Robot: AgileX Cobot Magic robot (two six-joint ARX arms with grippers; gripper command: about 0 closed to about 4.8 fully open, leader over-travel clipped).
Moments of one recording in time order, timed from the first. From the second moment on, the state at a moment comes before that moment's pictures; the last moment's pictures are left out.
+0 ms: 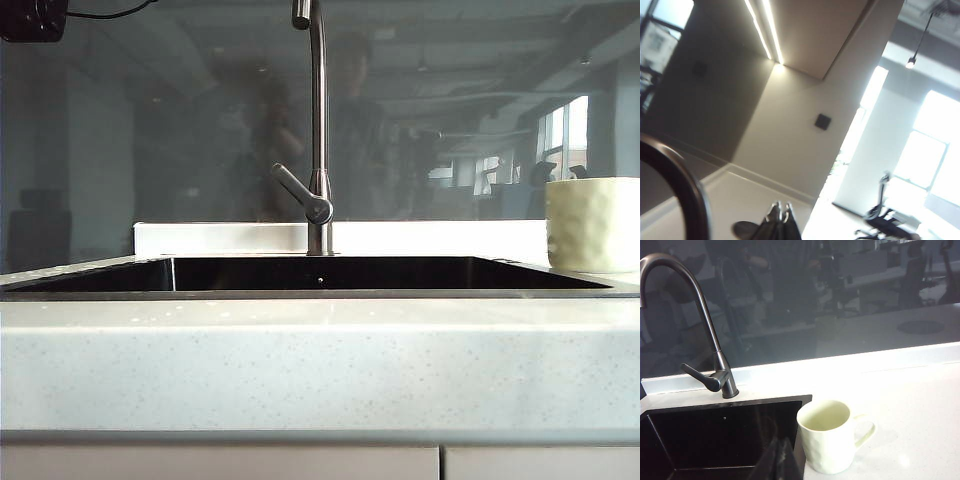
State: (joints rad) left arm 0.01 2.23 2.20 1.42 1.14 -1.74; right arm 0.17 0.07 0.52 -0.34 0.16 0.14
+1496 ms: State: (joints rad) left arm -0.16 1.58 2.19 -0.58 0.14 -0.14; right arm 0.17 0.07 0.52 -0.34 0.16 0.14
